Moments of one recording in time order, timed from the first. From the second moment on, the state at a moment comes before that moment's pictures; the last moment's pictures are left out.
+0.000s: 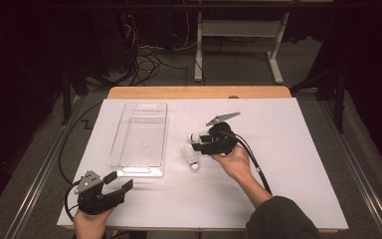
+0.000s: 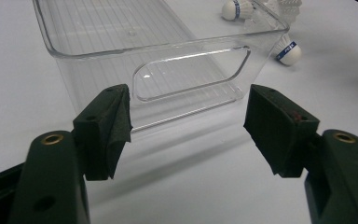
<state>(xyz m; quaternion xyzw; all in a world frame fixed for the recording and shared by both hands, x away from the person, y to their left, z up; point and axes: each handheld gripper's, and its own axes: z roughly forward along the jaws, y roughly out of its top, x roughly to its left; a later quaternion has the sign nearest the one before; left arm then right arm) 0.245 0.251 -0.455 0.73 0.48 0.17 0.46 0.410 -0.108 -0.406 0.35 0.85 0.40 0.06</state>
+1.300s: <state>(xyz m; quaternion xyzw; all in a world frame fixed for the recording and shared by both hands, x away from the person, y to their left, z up) 0.245 0.252 -0.455 0.73 0.48 0.17 0.46 0.435 -0.075 -0.415 0.35 0.87 0.34 0.03</state>
